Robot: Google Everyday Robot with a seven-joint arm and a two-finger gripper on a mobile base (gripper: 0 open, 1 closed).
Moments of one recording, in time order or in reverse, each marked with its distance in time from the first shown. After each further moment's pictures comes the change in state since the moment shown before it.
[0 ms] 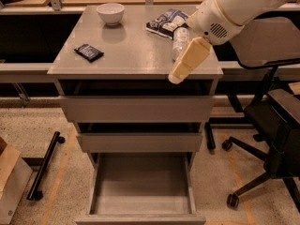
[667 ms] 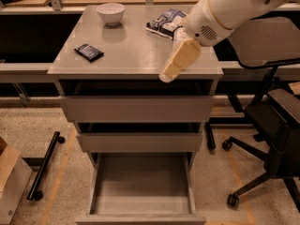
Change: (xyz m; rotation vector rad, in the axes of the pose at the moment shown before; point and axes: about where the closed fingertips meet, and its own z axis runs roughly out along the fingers) arm -0.009 -0.004 0.014 0.013 -0.035 0.031
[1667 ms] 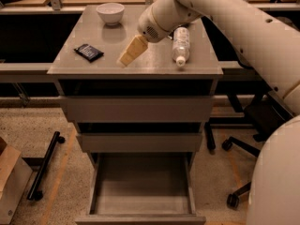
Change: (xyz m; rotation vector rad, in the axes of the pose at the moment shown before) arm -0.080 -0.063 0.146 -0.051 -0.150 0.007
